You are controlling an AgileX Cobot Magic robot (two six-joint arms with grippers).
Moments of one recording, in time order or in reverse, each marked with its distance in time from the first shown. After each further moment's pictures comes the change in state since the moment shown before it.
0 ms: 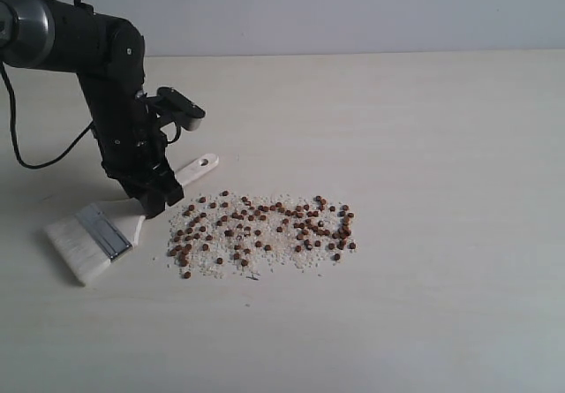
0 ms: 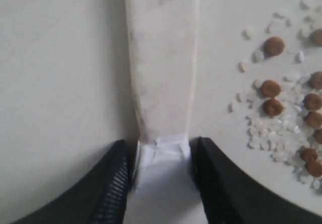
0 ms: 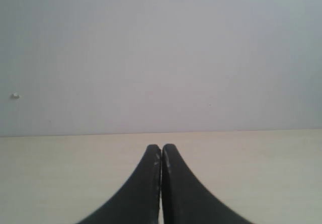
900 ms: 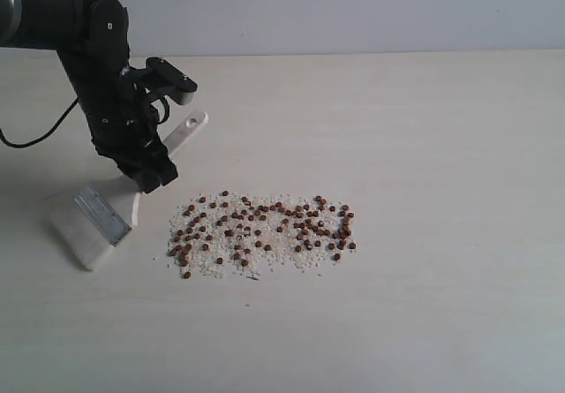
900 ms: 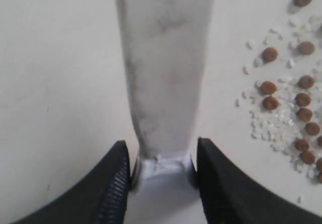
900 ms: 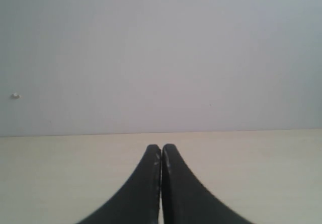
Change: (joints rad) left arm 0.000 -0.102 0.027 0.030 -0.053 -0.023; right arm 0.000 0.000 0.000 0.000 0.000 0.000
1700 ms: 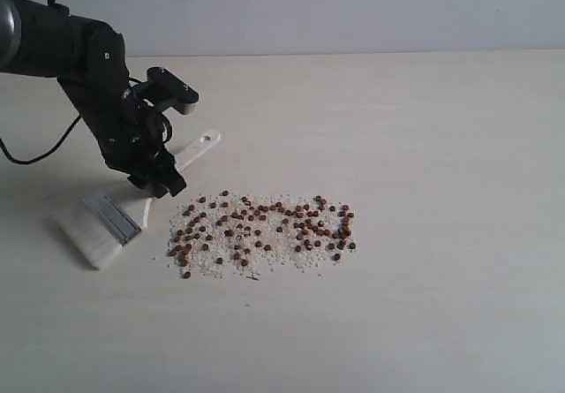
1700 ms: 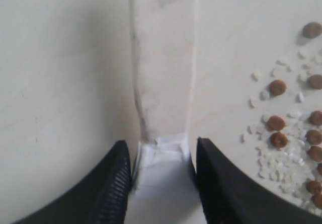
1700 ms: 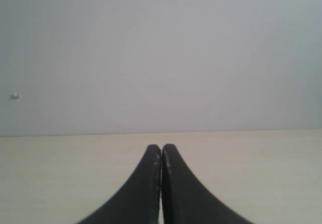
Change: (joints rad) left arm 0.000 -0.009 0.102 -0.038 -0.203 0.000; right arm 0.000 0.000 0.000 0.000 0.000 0.000
